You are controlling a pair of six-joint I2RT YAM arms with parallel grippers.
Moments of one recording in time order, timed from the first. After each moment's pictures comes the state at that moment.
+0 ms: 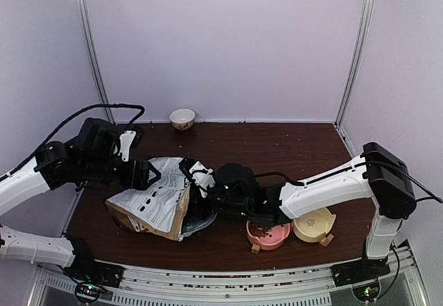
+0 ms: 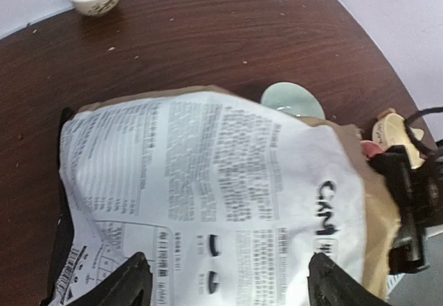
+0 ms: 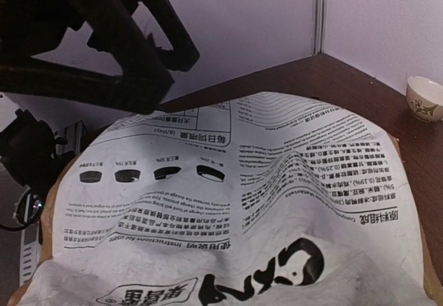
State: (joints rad) left arm -0.79 0.97 0.95 -0.72 -0.08 -0.42; right arm 1.22 1.87 1.14 0.47 0.09 0.14
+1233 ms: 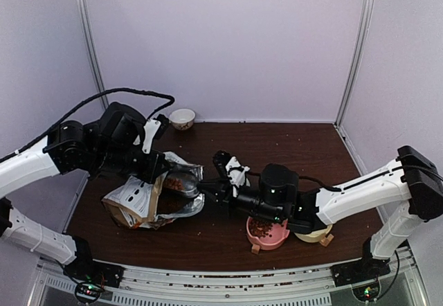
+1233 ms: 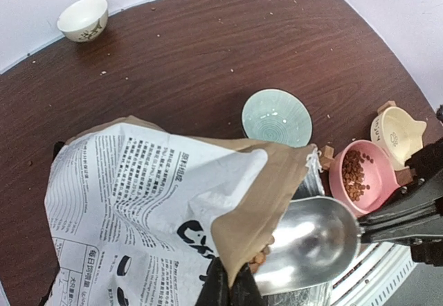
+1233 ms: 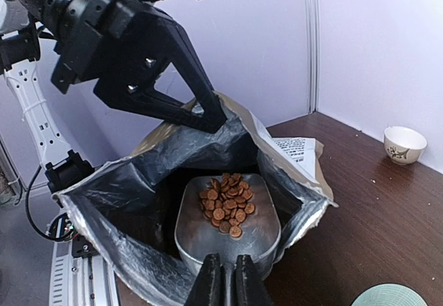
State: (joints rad) left arm -1.01 1.17 1.22 -0.83 -0.25 -0.45; right arm 1.22 1.60 0.83 0.72 0.09 0.11
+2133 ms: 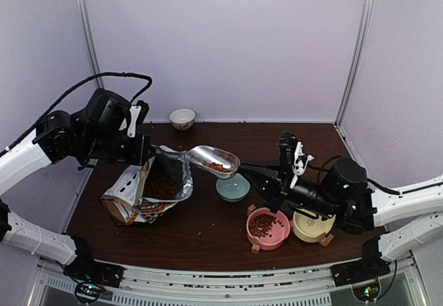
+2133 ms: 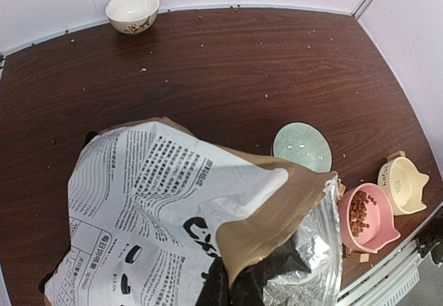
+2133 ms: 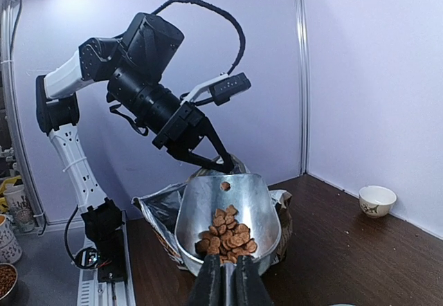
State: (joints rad) left arm -0.89 1.15 1.29 -0.89 -0.27 -0.55; right arm 1.23 1.15 0.63 0.73 0.08 0.05
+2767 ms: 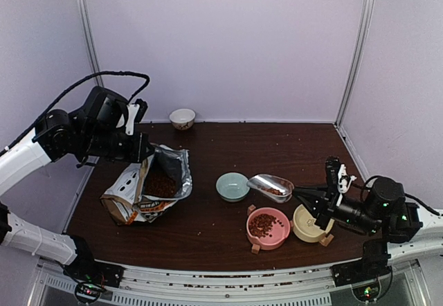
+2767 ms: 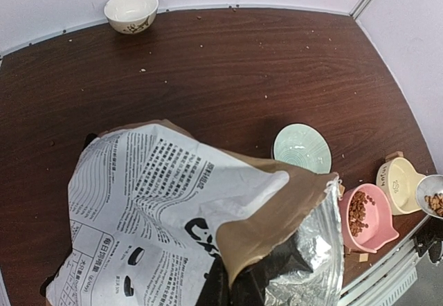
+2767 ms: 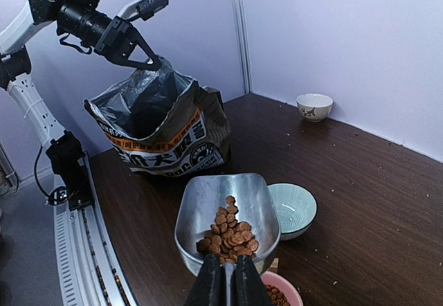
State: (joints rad) left arm -0.84 1.14 1.29 -0.88 -0.21 -0.52; right arm 1.23 0.50 0.39 0.06 0.27 0.14
